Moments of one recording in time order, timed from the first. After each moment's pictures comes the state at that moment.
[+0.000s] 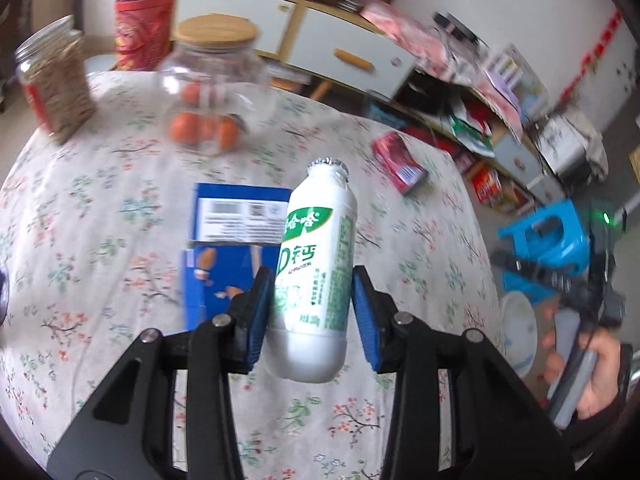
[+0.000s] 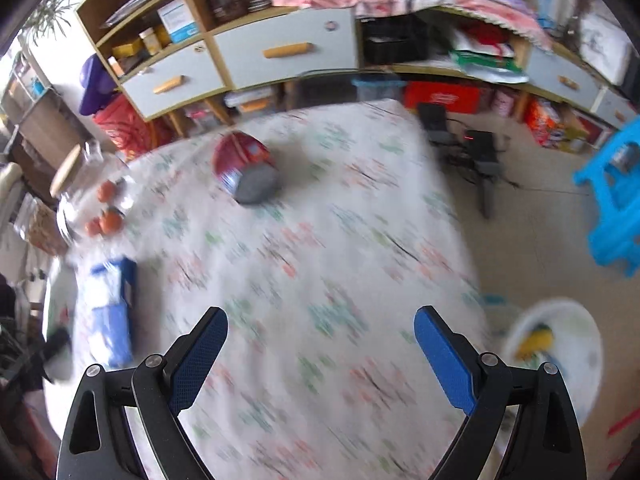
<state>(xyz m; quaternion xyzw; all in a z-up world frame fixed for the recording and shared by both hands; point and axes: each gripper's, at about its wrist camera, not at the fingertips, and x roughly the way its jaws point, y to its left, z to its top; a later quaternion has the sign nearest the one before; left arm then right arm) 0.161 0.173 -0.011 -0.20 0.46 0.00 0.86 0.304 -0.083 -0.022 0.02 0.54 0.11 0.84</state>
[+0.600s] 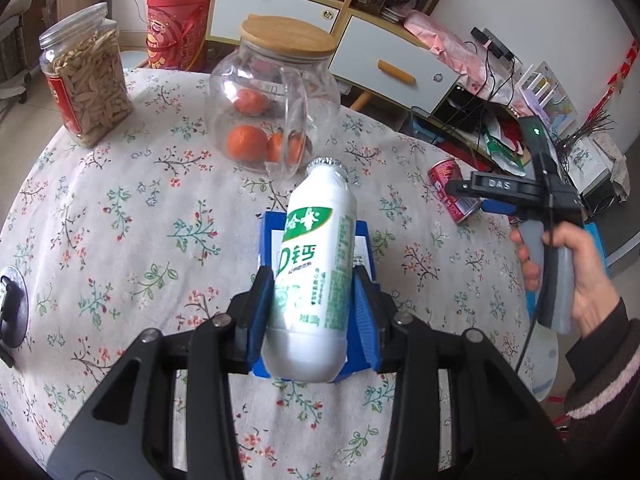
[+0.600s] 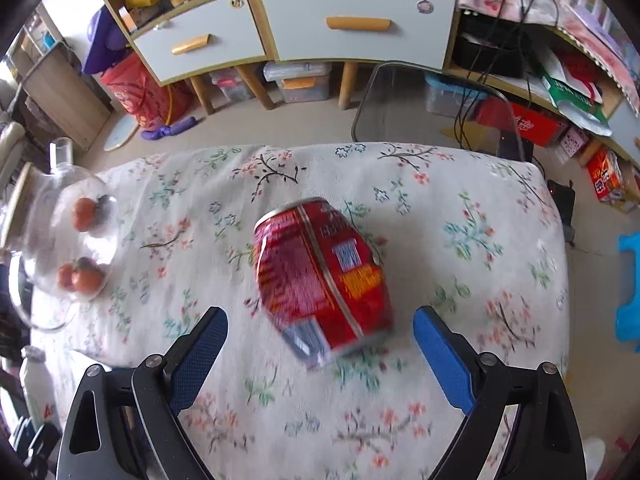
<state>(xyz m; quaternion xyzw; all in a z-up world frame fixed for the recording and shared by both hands) 0.180 0.214 -0.025 -0.20 0.46 0.05 0.86 0.431 0.026 -0.074 -0.06 0.57 0.15 0.81</state>
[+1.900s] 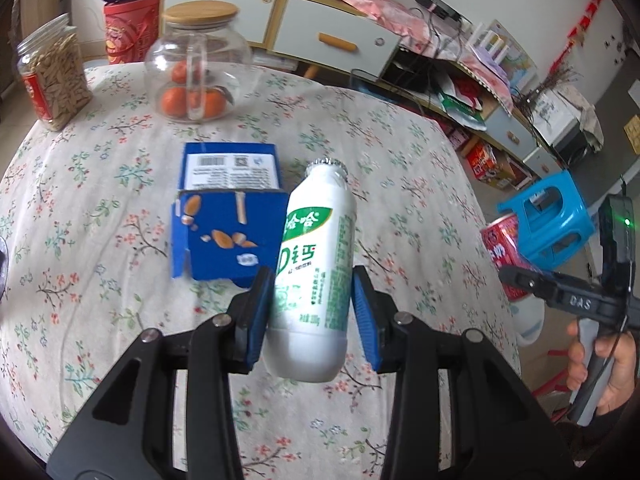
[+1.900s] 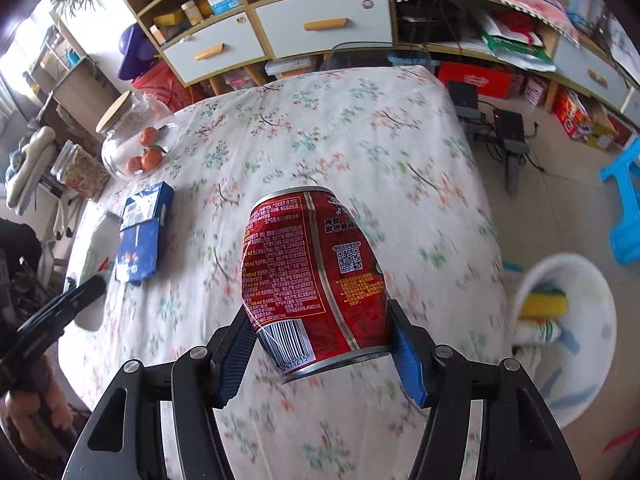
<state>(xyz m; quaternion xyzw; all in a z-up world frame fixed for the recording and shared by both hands) 0.130 0.135 -0.018 -0.16 0.47 -0.02 0.87 0.208 -0.123 -0.024 0.01 0.55 0.16 0.82</state>
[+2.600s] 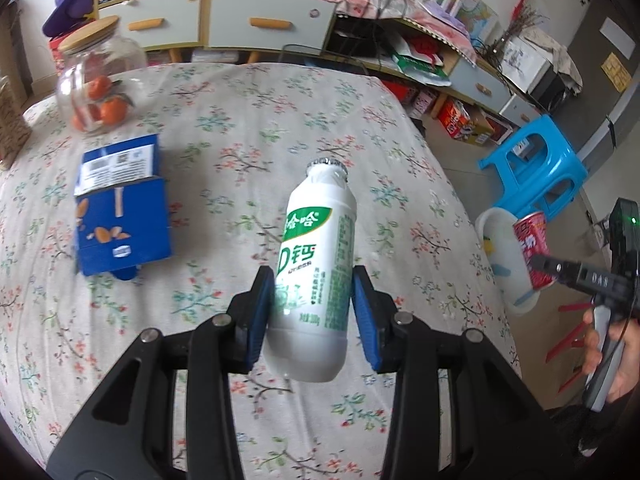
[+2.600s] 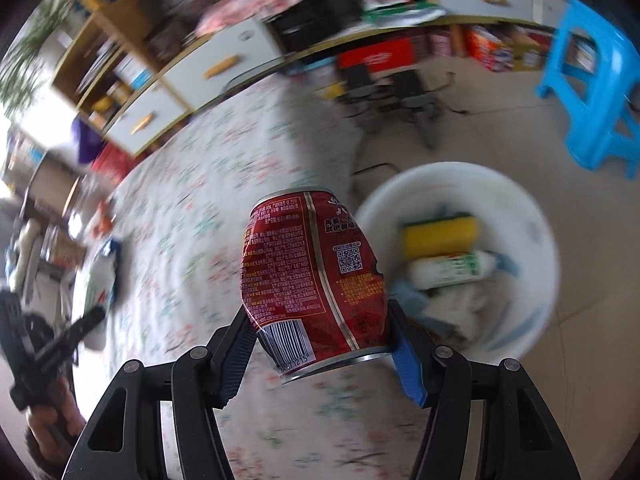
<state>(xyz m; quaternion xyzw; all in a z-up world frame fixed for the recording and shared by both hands) 0.147 0.040 -0.028 -0.10 0.48 -0.07 0.87 0.180 -0.309 -0.042 0.15 0.53 0.06 0.83</state>
